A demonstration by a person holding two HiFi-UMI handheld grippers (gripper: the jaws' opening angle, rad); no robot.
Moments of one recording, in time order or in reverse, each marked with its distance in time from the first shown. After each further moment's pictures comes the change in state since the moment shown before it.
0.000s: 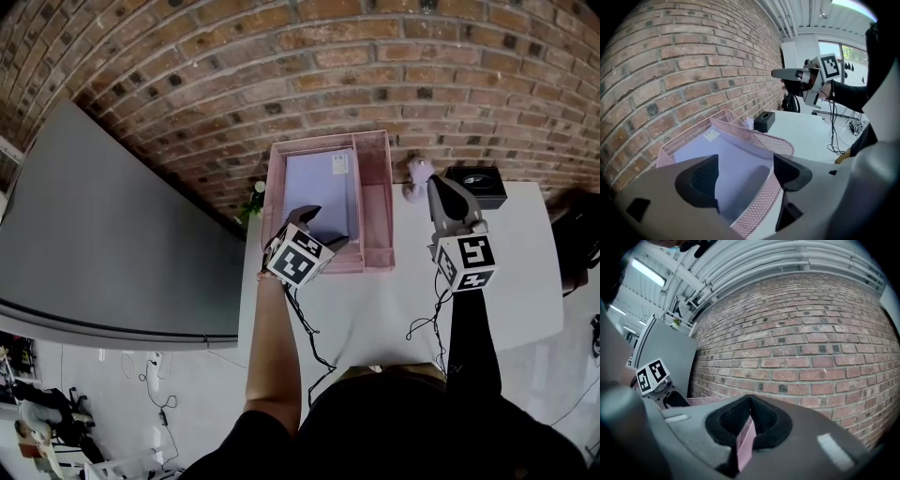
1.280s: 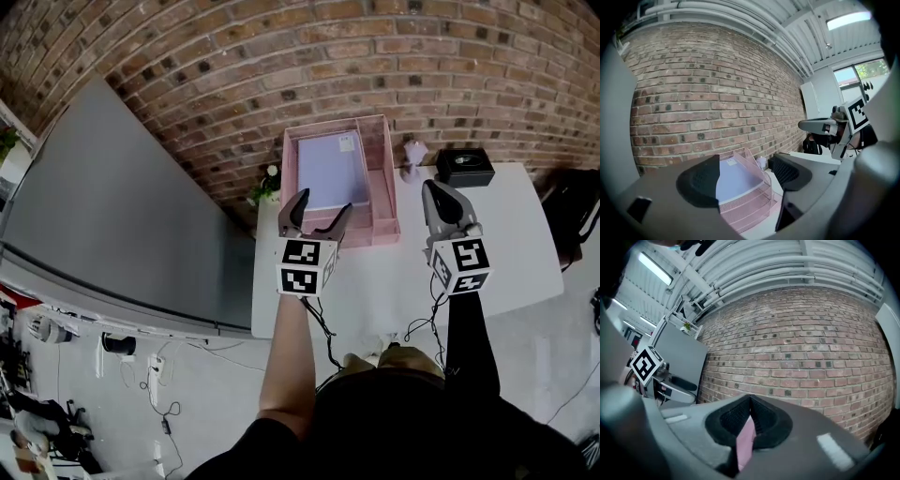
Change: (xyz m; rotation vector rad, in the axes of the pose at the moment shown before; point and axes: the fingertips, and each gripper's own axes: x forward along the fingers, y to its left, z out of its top) left arm -0.148 -0.027 0.025 -0.250 -0.475 0.299; right arm -0.098 0.095 0.032 -0.033 -0.025 -0.043
